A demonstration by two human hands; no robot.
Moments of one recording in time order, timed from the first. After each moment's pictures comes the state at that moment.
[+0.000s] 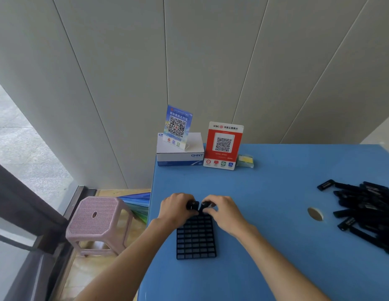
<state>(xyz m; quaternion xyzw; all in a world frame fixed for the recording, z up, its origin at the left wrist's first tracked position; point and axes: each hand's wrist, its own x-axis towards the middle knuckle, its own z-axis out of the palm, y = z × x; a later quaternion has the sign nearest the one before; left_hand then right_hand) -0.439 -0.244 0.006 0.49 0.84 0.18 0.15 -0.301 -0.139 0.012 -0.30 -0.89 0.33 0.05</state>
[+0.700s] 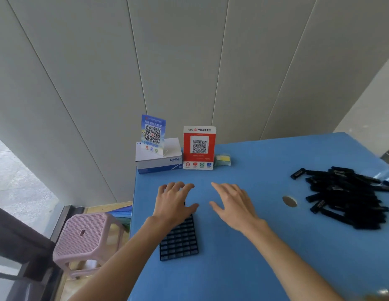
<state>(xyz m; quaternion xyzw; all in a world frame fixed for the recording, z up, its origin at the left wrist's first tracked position) -0.399 -0.222 0.039 0.58 0.80 0.15 -0.01 -0.229 -0.118 0.051 -0.33 -0.94 0.08 0.09</state>
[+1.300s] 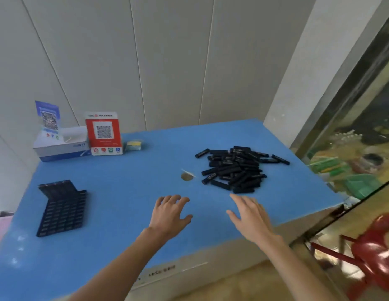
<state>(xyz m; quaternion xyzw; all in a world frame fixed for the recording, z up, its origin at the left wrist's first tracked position) -0.068 -0.137 0.011 0.63 0.76 0.14 0.05 0.158 -0.038 0.038 -0.46 -0.89 0.06 0.06</state>
